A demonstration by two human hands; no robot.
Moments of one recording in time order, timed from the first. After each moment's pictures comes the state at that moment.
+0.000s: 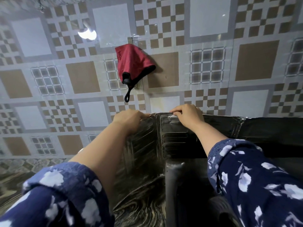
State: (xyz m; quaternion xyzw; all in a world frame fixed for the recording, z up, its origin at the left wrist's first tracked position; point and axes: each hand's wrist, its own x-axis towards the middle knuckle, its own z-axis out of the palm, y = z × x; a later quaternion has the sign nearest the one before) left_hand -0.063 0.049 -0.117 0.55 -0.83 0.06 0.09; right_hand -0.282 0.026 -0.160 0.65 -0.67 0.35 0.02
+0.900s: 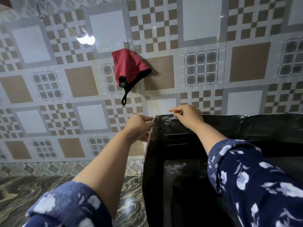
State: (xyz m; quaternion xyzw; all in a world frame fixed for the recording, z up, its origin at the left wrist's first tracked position) left_hand -0.097 0.075 -0.129 0.53 -0.71 -0.34 0.33; right_hand -0.297 0.033 -0.159 0.67 -0.64 0.38 -0.02
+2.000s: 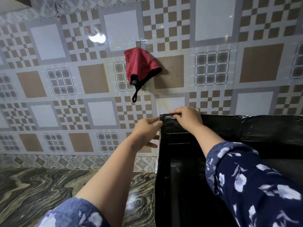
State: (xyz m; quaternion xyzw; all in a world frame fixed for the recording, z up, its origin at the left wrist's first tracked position) left_hand -0.084 0.105 -0.137 0.52 -0.67 -0.38 0.36; right_hand -0.264 0.028 -0.166 0.67 -0.65 0.35 0.05
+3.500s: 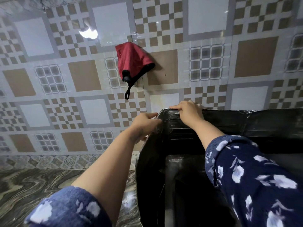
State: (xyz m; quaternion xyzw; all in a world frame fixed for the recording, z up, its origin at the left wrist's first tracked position) left_hand -0.100 0.093 -0.131 0.53 -0.70 -0.37 0.32; right_hand -0.291 0.015 -0.171 0.67 -0.66 0.34 0.09
